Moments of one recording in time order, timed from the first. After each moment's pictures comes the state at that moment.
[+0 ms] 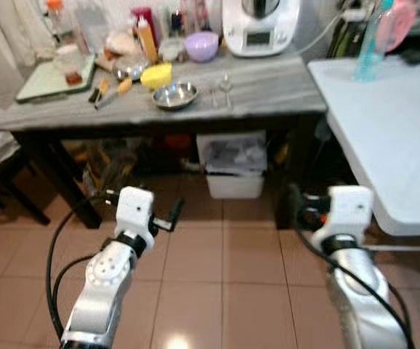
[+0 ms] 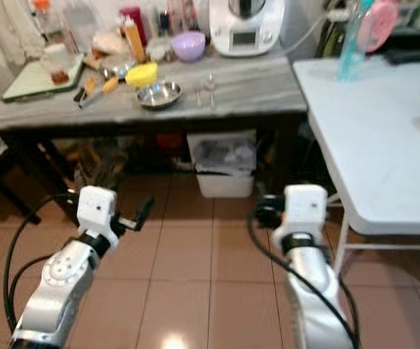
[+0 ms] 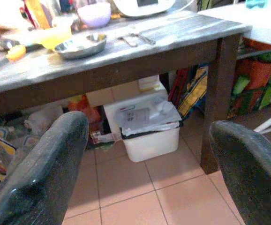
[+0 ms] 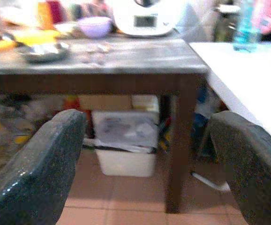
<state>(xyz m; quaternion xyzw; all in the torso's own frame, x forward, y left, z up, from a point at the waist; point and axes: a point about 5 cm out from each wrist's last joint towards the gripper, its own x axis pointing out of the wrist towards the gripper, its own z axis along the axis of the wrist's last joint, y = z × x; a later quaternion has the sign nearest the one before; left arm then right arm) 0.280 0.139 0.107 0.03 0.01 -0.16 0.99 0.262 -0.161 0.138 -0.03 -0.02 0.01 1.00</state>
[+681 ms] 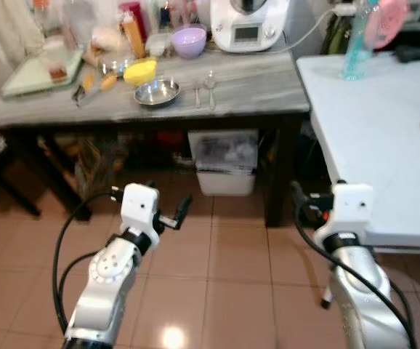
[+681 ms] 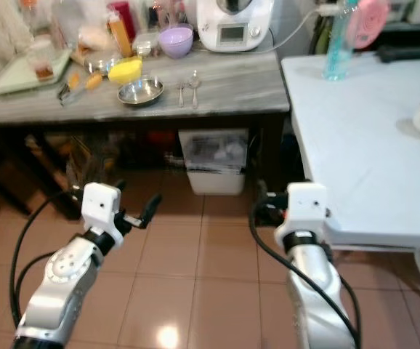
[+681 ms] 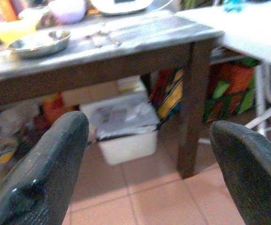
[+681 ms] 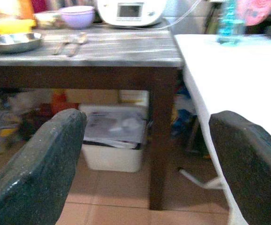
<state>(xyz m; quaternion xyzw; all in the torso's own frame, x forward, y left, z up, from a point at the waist) 0.280 0.136 0.107 0.02 0.01 -0.18 0.98 0.264 -0.162 0.138 -0.03 -0.02 0.01 1.00</state>
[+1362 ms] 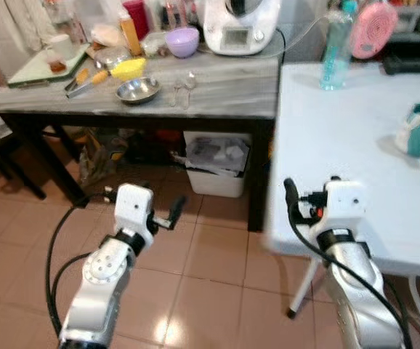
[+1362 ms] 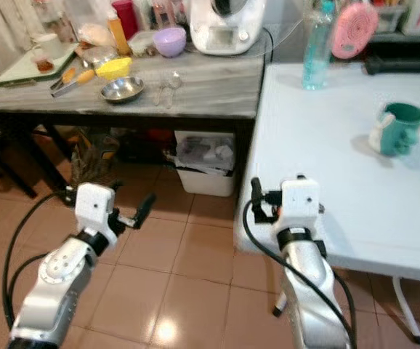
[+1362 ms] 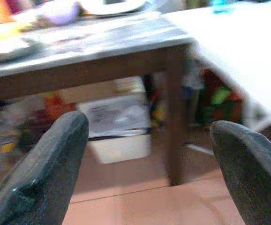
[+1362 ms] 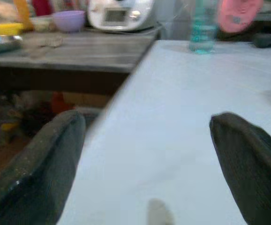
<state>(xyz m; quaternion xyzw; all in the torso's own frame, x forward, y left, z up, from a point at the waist) 0.280 0.131 0.108 0.02 0.01 -0.19 0.98 0.267 -0.168 0.139 -0.04 -0.02 -0.01 1.00</state>
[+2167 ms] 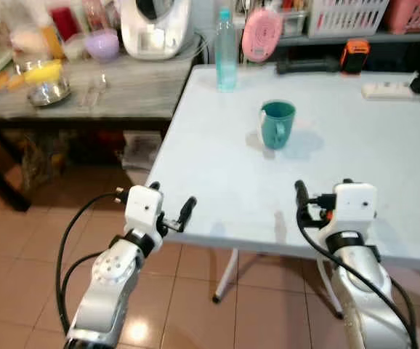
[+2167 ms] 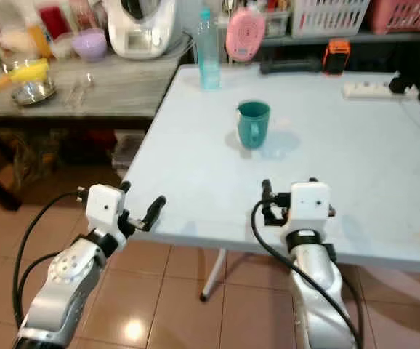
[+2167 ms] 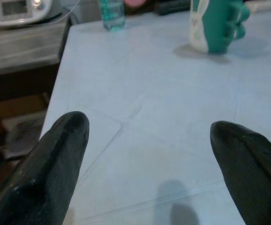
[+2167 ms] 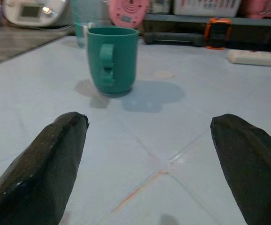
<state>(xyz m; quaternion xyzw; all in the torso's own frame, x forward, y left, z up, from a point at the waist) 0.279 0.132 0.107 0.02 0.01 -0.19 0.98 0.266 -0.168 0.140 -0.05 -0.03 -0.01 1.00</state>
